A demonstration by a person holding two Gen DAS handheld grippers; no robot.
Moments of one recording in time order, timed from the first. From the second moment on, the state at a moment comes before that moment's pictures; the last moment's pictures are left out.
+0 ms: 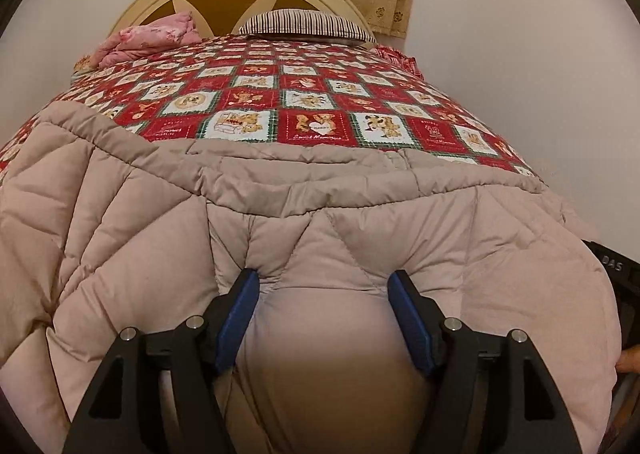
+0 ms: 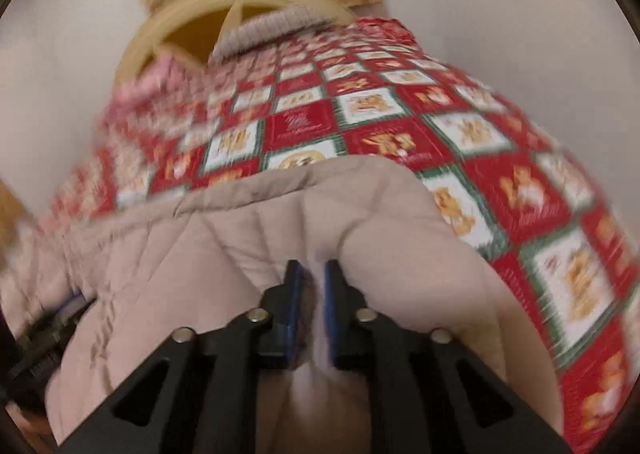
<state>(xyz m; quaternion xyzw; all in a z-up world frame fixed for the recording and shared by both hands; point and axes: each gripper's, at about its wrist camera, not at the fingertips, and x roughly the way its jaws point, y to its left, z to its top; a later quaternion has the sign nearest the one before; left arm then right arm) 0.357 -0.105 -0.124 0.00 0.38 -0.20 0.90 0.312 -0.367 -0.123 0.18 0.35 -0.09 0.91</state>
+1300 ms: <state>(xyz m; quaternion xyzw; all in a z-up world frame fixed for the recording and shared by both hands) 0.178 0.135 -0.104 -0.26 0.32 -0.04 0.91 0.265 -0.176 -0.130 0.12 0.34 0.01 0.93</state>
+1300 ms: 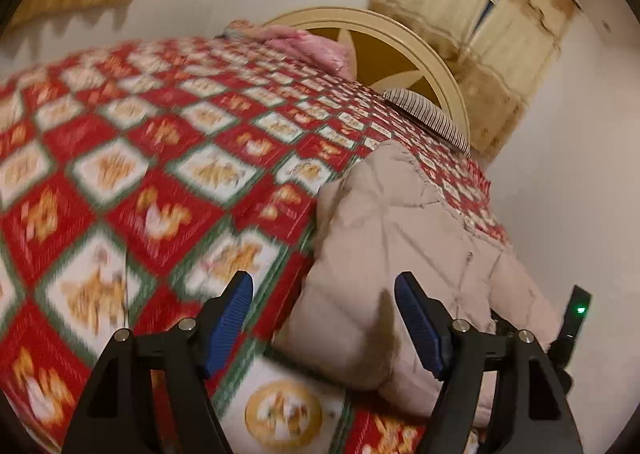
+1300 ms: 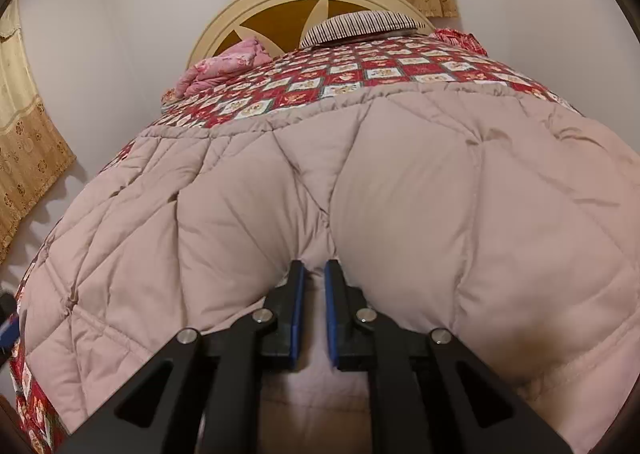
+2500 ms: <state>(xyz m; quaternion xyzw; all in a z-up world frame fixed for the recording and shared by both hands) 0.206 0.117 -0.017 -0.22 0.25 -0.26 0.91 0.256 -0.073 -0.120 0.23 0.44 0.13 0.86</state>
